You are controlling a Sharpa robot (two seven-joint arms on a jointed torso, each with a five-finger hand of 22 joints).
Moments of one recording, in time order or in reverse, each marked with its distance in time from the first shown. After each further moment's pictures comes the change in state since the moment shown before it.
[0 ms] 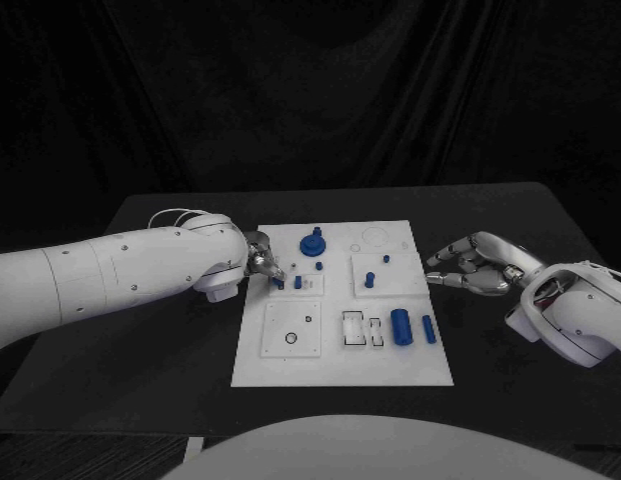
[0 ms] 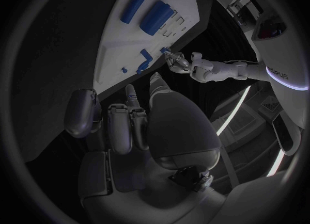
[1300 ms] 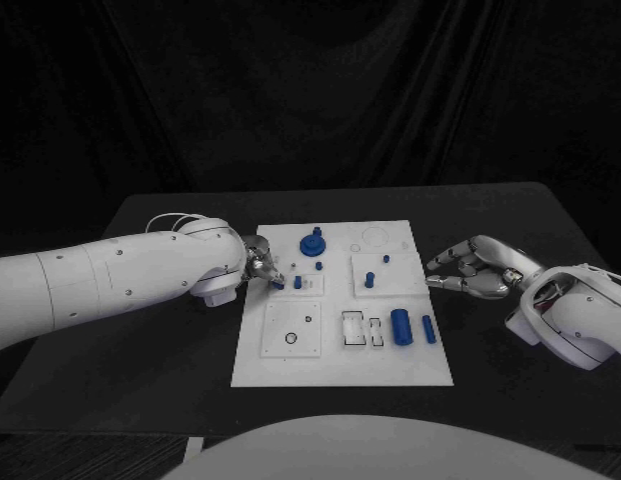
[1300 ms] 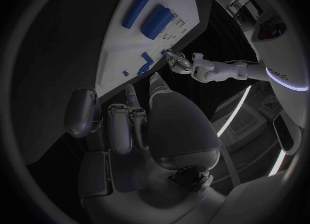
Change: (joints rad) left arm -0.009 -0.023 0.000 0.030 0.000 -0.005 0.010; left_hand -0.004 -0.004 0.003 -0.003 -0.002 0.000 -0.005 -0.001 0.002 0.000 0.000 0.000 0.000 0.000 0.000 0.000 0.000 0.000 0.000 0.000 0.000 0.000; right arm -0.009 0.001 0.000 -0.004 0.000 0.009 -0.001; right_hand 0.001 0.001 0.000 0.000 0.000 0.000 0.000 0.000 0.000 0.000 0.000 0.000 0.000 0.000 0.000 0.000 0.000 0.000 0.000 0.000 0.000 0.000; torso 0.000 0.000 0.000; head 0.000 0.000
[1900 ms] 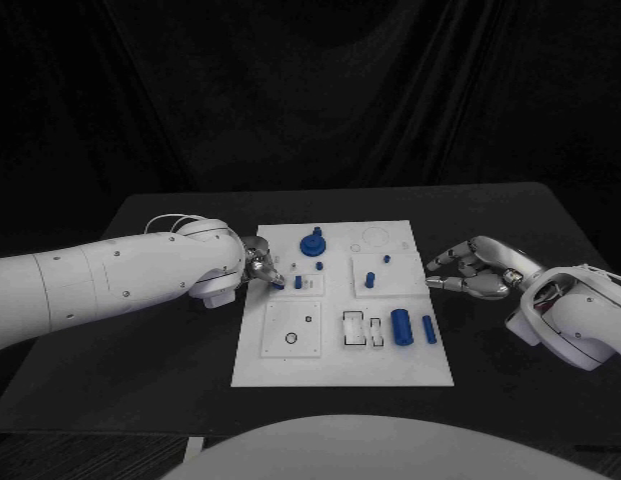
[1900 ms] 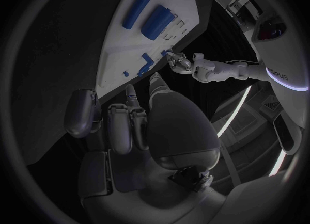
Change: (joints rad) left arm -0.001 -0.010 0.000 0.014 -0.001 -0.001 0.001; left_hand 0.000 0.000 0.000 0.000 -0.001 0.002 -0.002 0.000 0.001 0.000 0.000 0.000 0.000 0.000 0.000 0.000 0.000 0.000 0.000 0.000 0.000 0.000; right arm -0.001 0.002 0.000 -0.003 0.000 0.003 -0.001; right_hand 0.000 0.000 0.000 0.000 0.000 0.000 0.000 0.000 0.000 0.000 0.000 0.000 0.000 0.000 0.000 0.000 0.000 0.000 0.000 0.000 0.000 0.000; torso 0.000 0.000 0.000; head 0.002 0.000
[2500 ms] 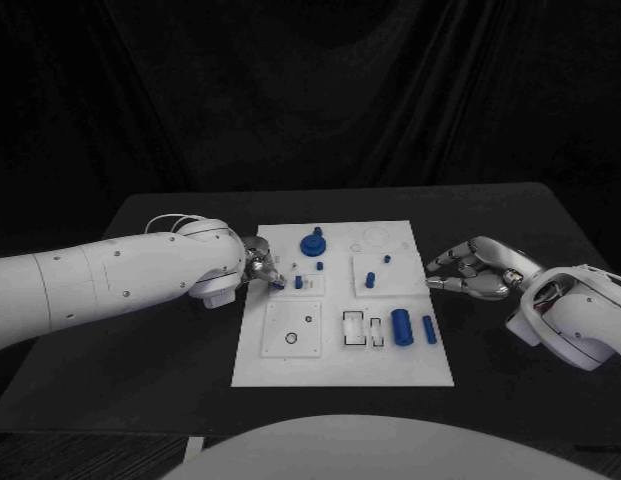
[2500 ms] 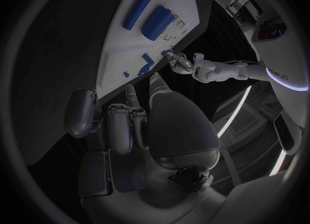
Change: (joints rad) left arm 0.000 0.000 0.000 0.000 0.000 0.003 0.000; left_hand -0.021 0.000 0.015 -0.002 -0.051 0.004 0.000 0.002 0.004 0.000 0.000 0.000 0.000 0.000 0.000 0.000 0.000 0.000 0.000 0.000 -0.004 0.000; right arm -0.001 0.002 0.000 -0.003 0.000 0.004 -0.001; right_hand 0.000 0.000 0.000 0.000 0.000 0.000 0.000 0.000 0.000 0.000 0.000 0.000 0.000 0.000 0.000 0.000 0.000 0.000 0.000 0.000 0.000 0.000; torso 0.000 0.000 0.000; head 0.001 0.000
